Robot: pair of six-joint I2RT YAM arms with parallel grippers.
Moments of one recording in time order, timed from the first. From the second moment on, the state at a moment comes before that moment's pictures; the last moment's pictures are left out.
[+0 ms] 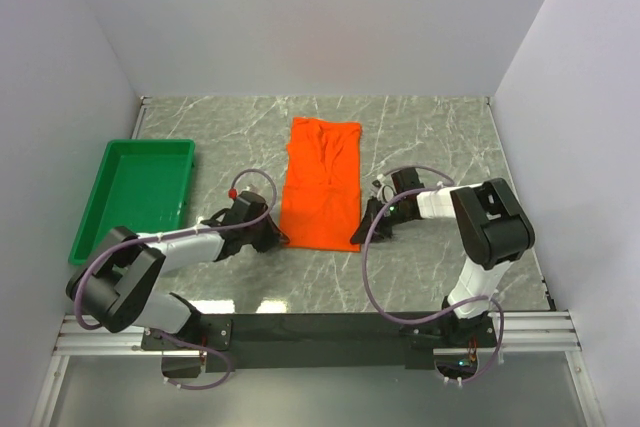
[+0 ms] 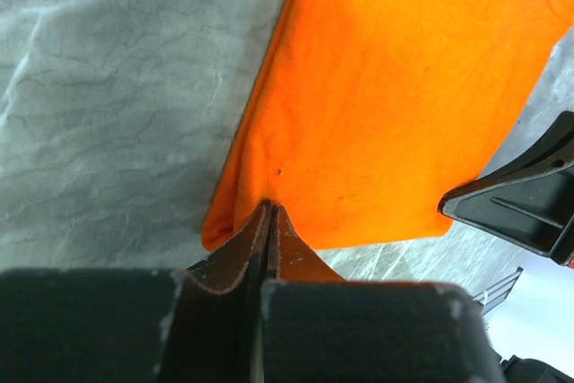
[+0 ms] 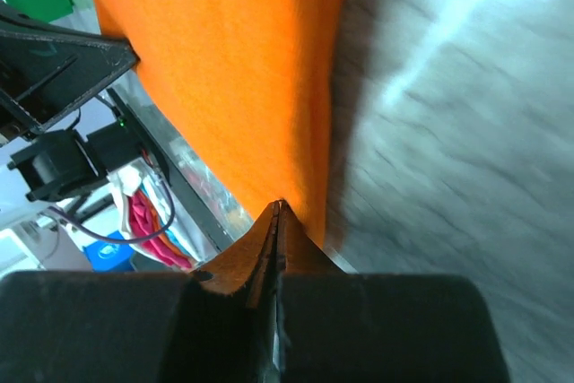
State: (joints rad) left arm -0.59 1.41 0.49 0.06 0.07 -1.09; right arm 0.29 1.78 0.74 -0.13 -0.81 0.51
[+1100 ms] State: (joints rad) left arm -0.89 1.29 0.67 -0.57 -0.20 -1.33; right arm 0.35 1.16 0.68 -0.55 -0.16 0.56
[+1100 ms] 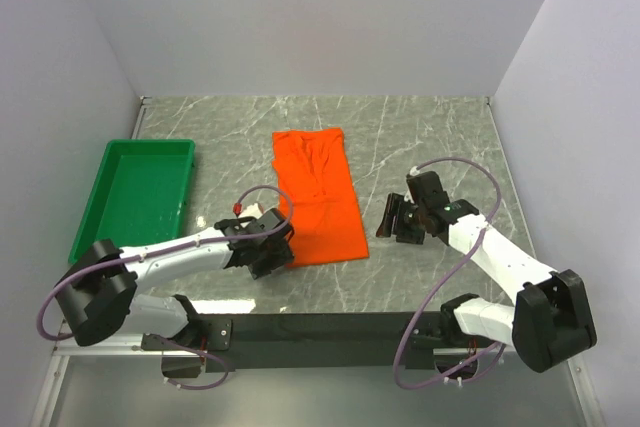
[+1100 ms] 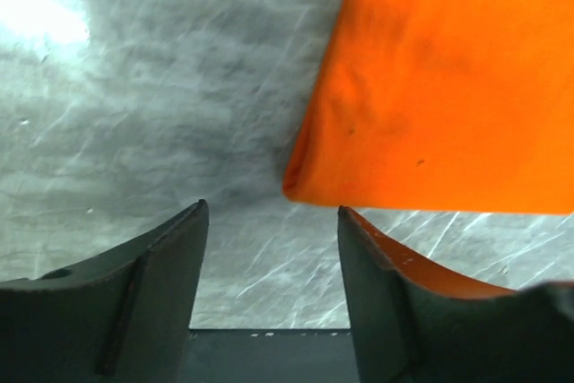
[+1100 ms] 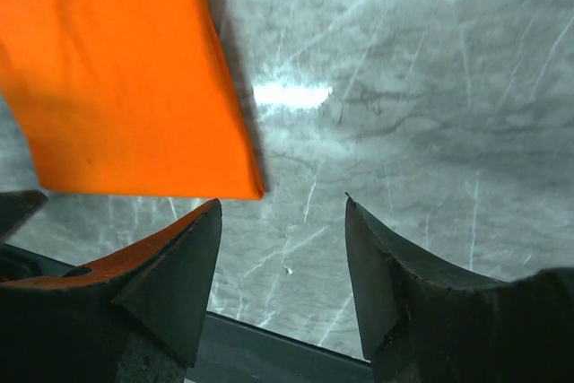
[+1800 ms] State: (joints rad) left arm -0.94 1.51 0.82 -0.63 -0.26 -1.32; right arm 0.53 1.26 0.70 -0.59 -0.04 0.65
